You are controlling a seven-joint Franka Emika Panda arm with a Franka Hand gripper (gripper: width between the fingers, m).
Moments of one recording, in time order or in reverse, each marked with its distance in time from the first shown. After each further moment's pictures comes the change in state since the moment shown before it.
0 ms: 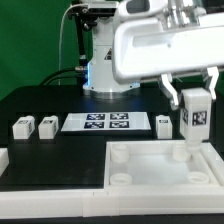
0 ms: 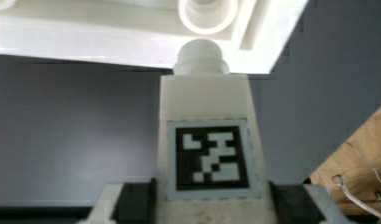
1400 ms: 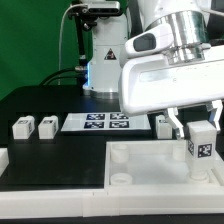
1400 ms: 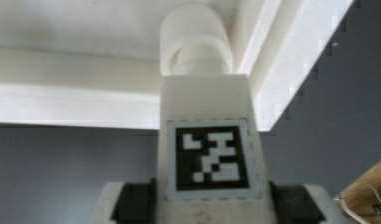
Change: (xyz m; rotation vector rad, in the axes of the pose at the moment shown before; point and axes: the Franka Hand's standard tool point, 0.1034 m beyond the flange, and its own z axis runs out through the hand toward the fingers) arm -0.024 -0.008 0.029 0.013 -0.032 -0.003
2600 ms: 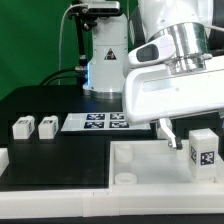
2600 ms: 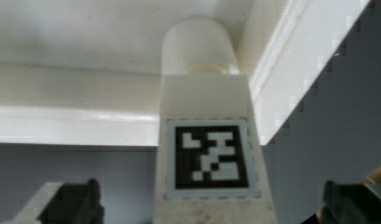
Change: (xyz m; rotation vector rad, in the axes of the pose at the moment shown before) arm -0.007 -0.005 0.011 -0.002 0.038 0.003
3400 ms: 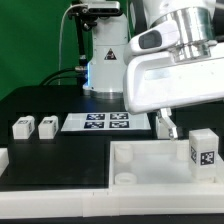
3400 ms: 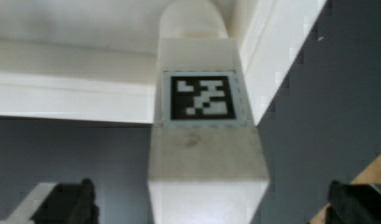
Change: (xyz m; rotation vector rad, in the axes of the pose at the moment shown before) arm 0.024 0.000 -0.014 0.020 -0.136 0.000
